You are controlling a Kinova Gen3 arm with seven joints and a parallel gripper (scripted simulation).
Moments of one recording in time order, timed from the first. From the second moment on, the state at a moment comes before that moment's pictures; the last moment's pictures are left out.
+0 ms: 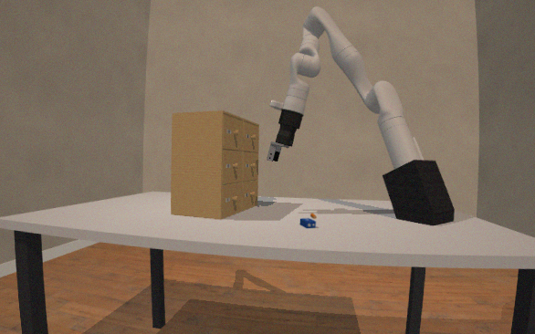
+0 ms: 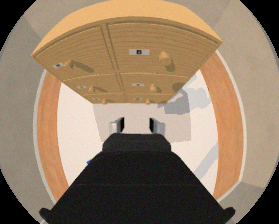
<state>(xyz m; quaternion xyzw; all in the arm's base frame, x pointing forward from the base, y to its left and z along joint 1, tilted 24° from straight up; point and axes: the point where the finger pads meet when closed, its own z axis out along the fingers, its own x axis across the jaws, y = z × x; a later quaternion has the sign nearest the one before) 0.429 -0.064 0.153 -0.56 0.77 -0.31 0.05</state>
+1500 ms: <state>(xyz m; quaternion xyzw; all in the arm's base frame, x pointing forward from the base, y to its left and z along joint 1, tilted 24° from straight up) 0.458 -0.081 0.135 -0.55 0.73 -0.40 0.11</state>
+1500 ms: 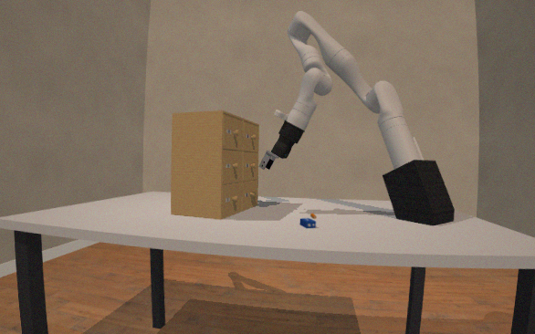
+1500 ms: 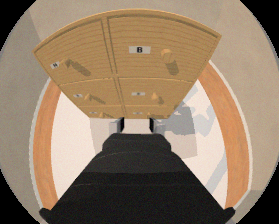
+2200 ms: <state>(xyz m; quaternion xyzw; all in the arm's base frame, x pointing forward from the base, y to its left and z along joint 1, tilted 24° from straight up) 0.472 -0.090 0.123 -0.54 0.70 -0.44 0.15</state>
